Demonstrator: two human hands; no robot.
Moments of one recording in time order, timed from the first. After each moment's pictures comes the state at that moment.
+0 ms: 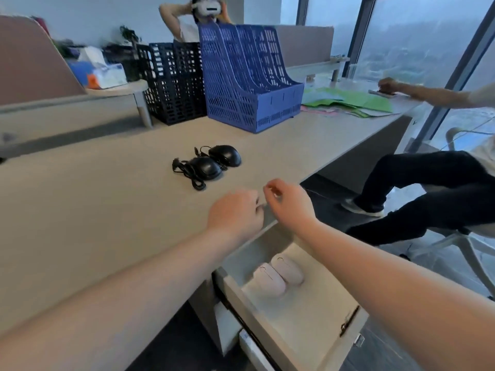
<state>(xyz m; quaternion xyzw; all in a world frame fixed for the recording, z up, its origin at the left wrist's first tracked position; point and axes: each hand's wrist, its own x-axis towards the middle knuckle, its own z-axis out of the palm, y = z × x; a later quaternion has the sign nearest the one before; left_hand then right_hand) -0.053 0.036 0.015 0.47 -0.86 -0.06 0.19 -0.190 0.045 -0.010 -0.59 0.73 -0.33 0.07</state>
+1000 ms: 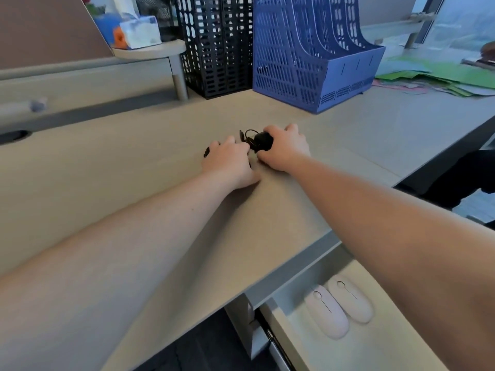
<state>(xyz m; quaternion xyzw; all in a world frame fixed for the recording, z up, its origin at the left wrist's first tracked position) 0.002 -0.147 -0.004 0.62 -0.78 -0.08 0.10 -0.132 -0.168 -0.012 -0.63 0.75 -0.19 0.08</state>
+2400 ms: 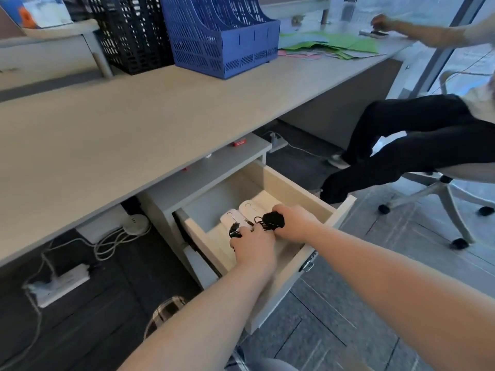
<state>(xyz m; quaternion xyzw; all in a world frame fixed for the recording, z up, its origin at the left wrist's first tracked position) -0.148 0.170 -0.133 0.53 -0.83 -0.10 -0.11 -0.268 0.156 -0.126 -0.59 0.77 -0.05 0.25</state>
